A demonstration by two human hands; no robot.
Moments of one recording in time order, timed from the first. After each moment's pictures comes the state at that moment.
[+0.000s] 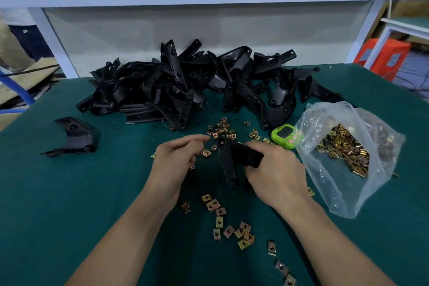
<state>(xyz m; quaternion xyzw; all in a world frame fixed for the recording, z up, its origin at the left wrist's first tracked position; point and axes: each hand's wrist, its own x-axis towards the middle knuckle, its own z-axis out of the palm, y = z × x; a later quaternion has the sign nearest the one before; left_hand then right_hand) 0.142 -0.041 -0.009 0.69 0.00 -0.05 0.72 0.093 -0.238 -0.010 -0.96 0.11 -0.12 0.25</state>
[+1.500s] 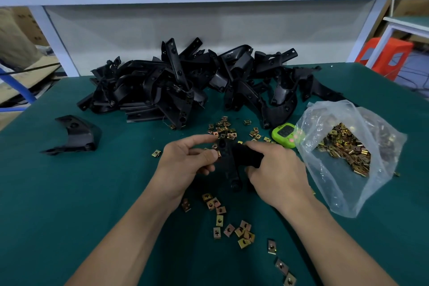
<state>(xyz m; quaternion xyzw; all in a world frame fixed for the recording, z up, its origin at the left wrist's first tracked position) 0.136 -0.045 -0.009 0.67 -0.07 -0.10 0.73 0.092 -0.241 -0.006 -0.96 0.08 -0.10 0.23</state>
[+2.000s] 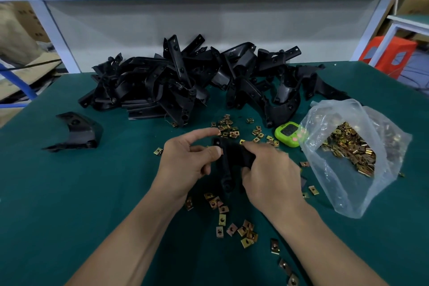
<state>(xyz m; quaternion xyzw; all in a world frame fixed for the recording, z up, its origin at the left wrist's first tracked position) 0.133 -0.048 -0.007 0.69 -0.07 -0.07 0.72 0.086 -0.217 -0.008 -0.97 0.07 -0.17 0.19</state>
